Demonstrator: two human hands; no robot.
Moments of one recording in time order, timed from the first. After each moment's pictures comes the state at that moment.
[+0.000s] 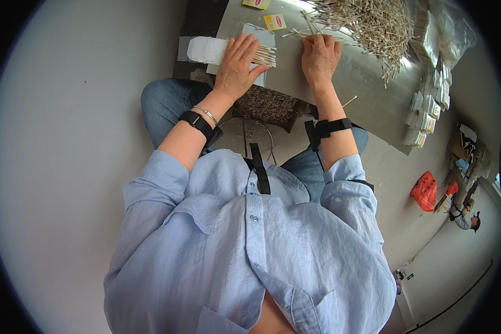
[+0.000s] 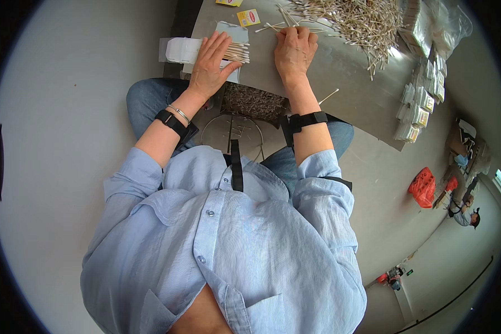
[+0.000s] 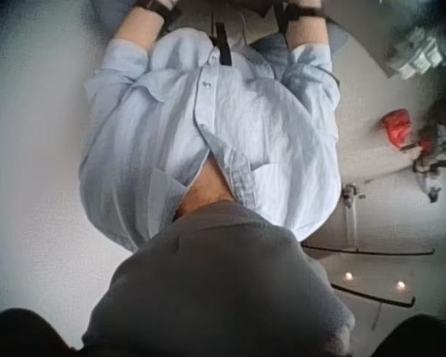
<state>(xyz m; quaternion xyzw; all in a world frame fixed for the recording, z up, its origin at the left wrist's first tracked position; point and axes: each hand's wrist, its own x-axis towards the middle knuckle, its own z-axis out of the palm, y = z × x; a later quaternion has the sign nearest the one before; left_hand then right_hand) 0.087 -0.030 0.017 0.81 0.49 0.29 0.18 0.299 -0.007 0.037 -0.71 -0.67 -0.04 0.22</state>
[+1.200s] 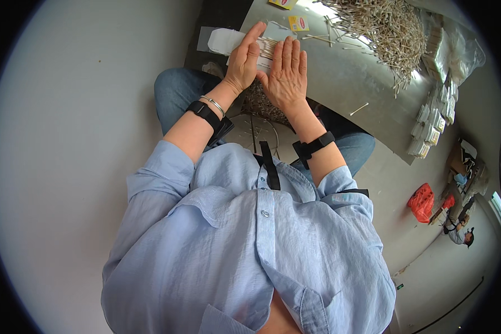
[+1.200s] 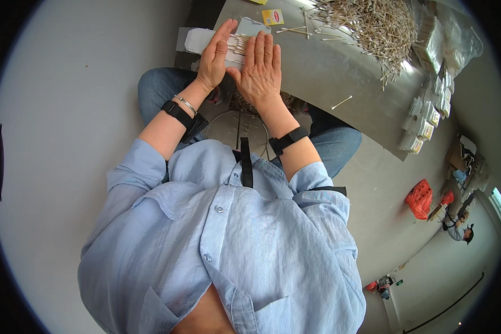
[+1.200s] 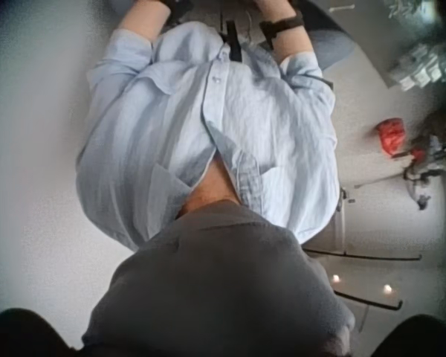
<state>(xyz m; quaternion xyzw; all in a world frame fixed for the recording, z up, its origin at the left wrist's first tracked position) 0.064 -0.025 0.024 0.58 0.40 0.49 0.50 0.203 -0.065 0.036 -0.61 -0.79 0.03 0.03</state>
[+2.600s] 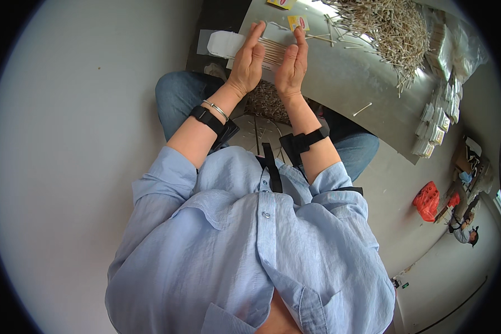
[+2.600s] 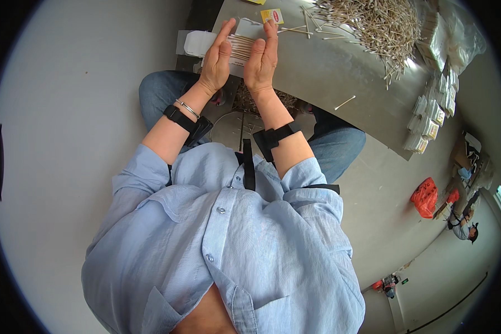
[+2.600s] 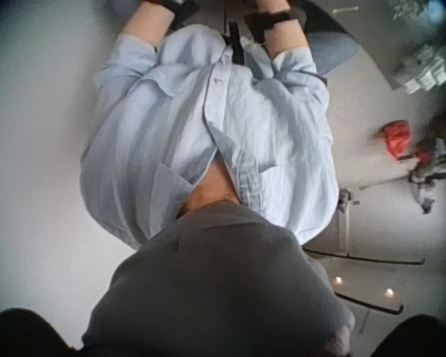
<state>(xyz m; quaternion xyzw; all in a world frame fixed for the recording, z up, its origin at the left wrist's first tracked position) 0.071 -0.023 0.030 0.62 0.45 0.48 0.43 0.188 -0.032 0.032 -0.57 -0.54 0.30 0.54</state>
